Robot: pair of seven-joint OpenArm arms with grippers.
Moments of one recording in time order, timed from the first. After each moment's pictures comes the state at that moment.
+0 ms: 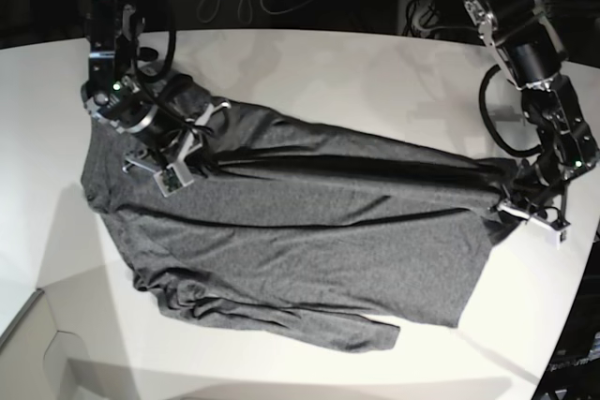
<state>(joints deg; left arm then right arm) -16.2 -13.6 -31.7 65.8 -19.9 -21.8 46.1 -7.2 6.7 6.0 92.6 6.4 36.0 -30.7</state>
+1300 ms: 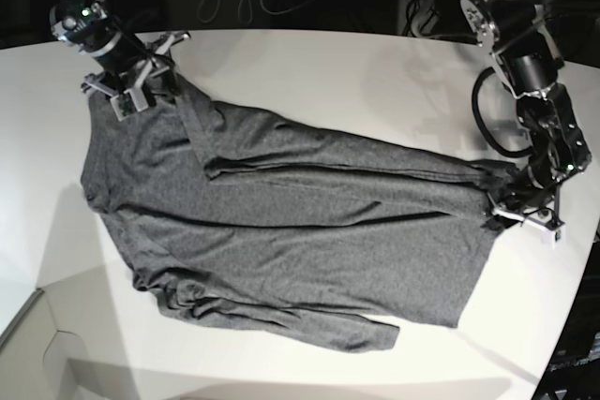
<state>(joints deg) -18.8 -13.6 -31.8 58.1 -19.6 -22.0 40.8 -26.3 7.8 16.6 101.6 6.4 36.0 -30.8</state>
